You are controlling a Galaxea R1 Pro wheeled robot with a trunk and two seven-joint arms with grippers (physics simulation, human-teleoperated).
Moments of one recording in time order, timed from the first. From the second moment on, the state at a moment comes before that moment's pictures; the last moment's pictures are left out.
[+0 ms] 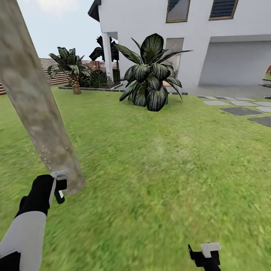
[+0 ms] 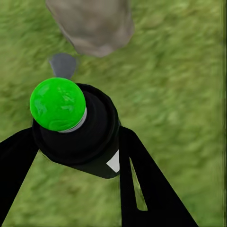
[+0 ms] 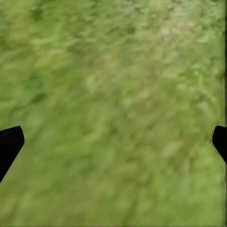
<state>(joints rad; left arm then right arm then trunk) -0.79 0.11 0.42 -0.90 -0.33 0.85 -0.09 -0.45 -0.12 -0.14 -0.05 0.24 -0.60 -0.05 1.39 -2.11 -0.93</state>
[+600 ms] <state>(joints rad) -0.74 0.14 0.43 -0.91 -0.33 0.81 -0.08 -0.45 -0.12 -0.14 -0.05 0.24 -0.60 -0.05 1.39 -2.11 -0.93</state>
